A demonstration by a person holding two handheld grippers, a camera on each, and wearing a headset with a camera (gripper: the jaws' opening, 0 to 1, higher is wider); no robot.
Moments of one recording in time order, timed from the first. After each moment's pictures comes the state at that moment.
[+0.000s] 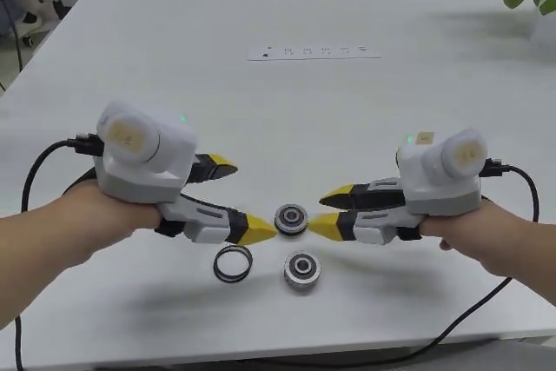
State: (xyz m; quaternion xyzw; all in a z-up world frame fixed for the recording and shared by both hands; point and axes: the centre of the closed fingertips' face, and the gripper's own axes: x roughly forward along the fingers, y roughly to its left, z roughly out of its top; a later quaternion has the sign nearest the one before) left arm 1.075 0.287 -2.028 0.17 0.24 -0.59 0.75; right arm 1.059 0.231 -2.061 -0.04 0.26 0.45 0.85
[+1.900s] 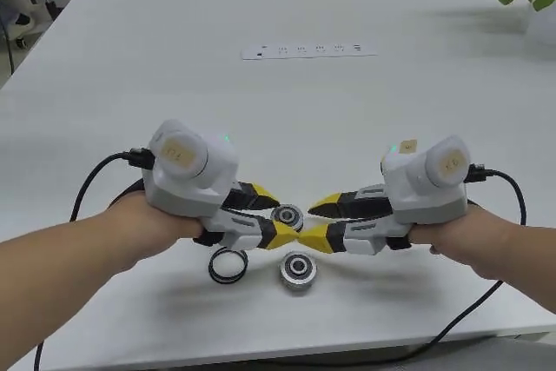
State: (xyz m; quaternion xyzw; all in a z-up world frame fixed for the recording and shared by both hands) left arm 1.057 0.249 -2.057 0.17 0.25 -0.63 0.71; right arm 1.050 0.242 -2.070 -0.05 0.27 0.47 0.84
